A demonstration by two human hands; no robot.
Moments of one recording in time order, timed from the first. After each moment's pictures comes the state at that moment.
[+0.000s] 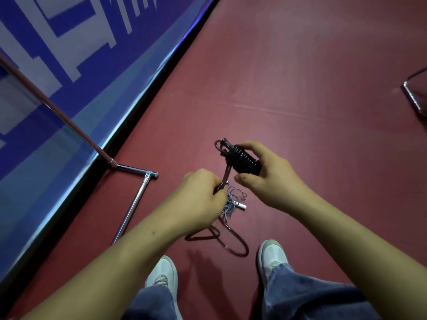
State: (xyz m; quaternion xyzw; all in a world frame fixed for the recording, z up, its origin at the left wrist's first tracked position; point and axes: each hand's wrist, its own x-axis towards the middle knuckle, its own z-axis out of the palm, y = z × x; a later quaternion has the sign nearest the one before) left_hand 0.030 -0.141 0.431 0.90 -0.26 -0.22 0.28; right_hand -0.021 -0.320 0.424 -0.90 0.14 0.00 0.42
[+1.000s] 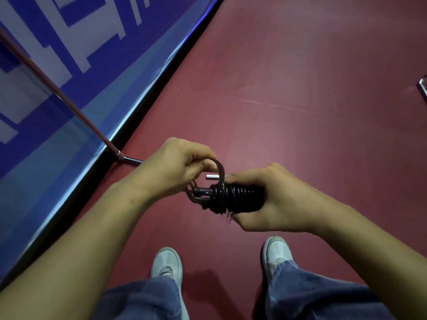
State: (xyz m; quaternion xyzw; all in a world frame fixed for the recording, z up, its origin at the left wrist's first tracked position) left_hand 0.086 -0.100 0.436 0.85 -0.39 -0.14 0.33; right_hand -0.042 -0.292 0.450 -0.91 -0.10 0.08 0.39
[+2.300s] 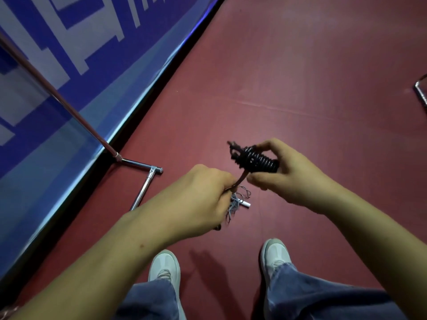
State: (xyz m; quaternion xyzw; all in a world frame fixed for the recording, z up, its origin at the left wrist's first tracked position) left_hand 0.027 -0.123 0.458 0.87 -0.39 -0.19 0.22; right_hand -0.026 -0.326 0.440 -0.86 0.13 0.04 0.49
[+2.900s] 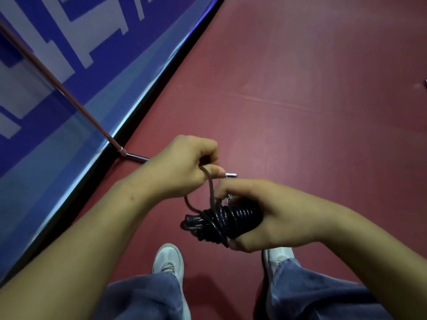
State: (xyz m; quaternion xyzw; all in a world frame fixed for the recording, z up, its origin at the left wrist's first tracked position) left_hand 0.076 -0.108 0.446 0.88 -0.34 -0.15 0.30; right_hand -0.049 -0.280 0.457 -0.83 -0.11 0.24 0.50
